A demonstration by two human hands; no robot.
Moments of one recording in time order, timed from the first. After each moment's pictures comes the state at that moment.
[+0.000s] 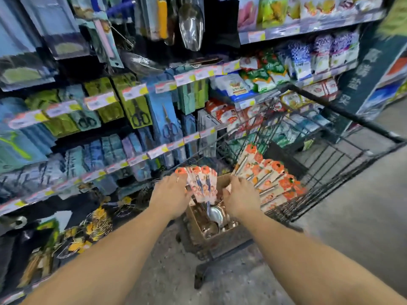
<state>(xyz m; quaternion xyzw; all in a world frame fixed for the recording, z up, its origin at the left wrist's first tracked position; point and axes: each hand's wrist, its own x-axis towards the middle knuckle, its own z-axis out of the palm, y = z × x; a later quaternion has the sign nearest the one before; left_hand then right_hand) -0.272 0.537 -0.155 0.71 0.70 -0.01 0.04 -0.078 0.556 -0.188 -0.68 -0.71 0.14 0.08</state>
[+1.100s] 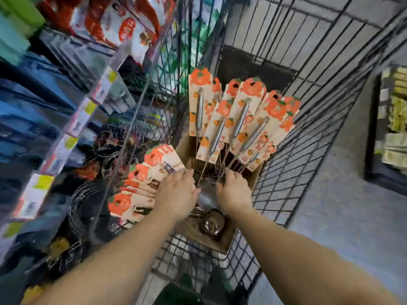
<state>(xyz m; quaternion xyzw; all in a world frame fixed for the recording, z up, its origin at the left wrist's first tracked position) -0.252 0.775 -0.397 0.86 0.42 -0.14 0.23 -0.120 0.689 -0.411 -0.89 -0.33 0.31 0.04</state>
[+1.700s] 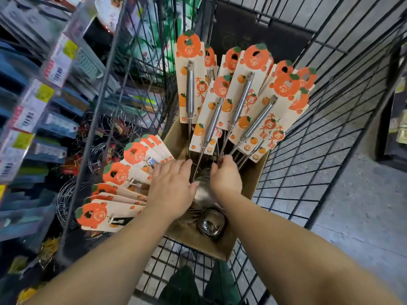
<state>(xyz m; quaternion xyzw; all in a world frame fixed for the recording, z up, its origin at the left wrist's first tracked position) -0.237 0.782 -0.446 0.91 0.38 -0.08 0.14 -0.112 0.724 -0.480 -0.90 -0.14 0.34 0.21</state>
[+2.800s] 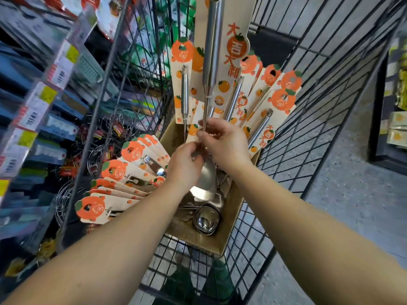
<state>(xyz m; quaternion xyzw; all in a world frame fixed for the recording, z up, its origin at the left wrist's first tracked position) -0.180 0.786 -0.423 0.72 0.51 0.06 0.48 -0.076 0.744 -0.376 -0.78 -0.31 0.33 0.43</state>
